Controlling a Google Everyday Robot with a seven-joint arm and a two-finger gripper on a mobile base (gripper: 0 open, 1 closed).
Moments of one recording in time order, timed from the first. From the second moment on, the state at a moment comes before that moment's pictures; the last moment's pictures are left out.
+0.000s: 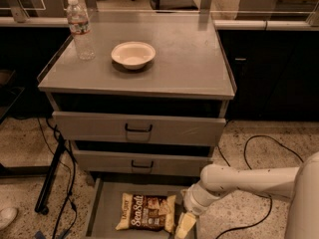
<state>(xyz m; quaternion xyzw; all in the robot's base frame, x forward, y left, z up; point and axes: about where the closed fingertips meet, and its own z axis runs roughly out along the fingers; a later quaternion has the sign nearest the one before) 0.434 -0.085 0.368 -0.59 0.77 0.22 0.11</state>
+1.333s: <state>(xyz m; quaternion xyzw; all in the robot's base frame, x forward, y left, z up) 0.470 -0.050 0.306 -0.61 0.74 0.22 0.15</state>
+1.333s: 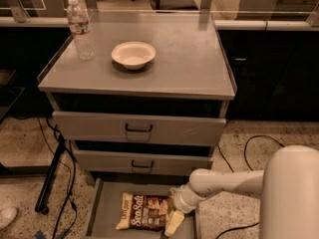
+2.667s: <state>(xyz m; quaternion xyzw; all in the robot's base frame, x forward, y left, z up) 0.477 -0.005 0.193 -0.63 0.71 0.28 0.16</state>
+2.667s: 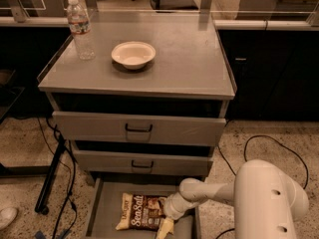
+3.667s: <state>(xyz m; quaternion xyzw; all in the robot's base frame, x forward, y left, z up) 0.523 0.015 0.155 -0.64 0.69 0.27 0.19</state>
